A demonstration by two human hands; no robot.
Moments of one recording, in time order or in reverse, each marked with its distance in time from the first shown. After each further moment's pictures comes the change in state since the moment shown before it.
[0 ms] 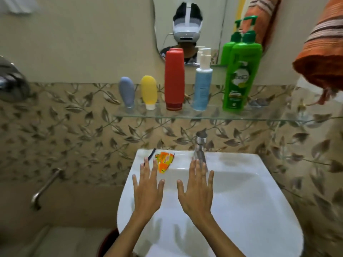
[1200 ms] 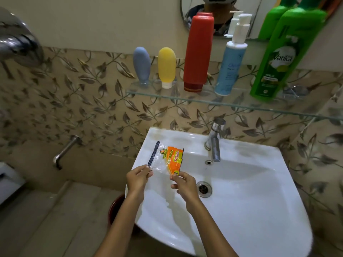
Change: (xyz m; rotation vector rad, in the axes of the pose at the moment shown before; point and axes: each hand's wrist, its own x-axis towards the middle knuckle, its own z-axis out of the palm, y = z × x) left_hand 0.004 -0.046 0.015 -1.122 0.179 -0.870; right_hand -0.002 -0.017 0.030 1.123 -0.611 0.616
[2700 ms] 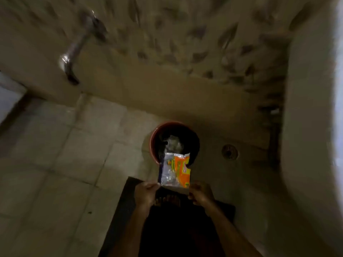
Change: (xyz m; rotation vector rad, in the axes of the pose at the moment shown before) left_hand 0.190 -0.295 -0.274 0.474 -0.015 -0.516; right_hand 0.102 0.327 0.234 -0.449 -0.052 0.732
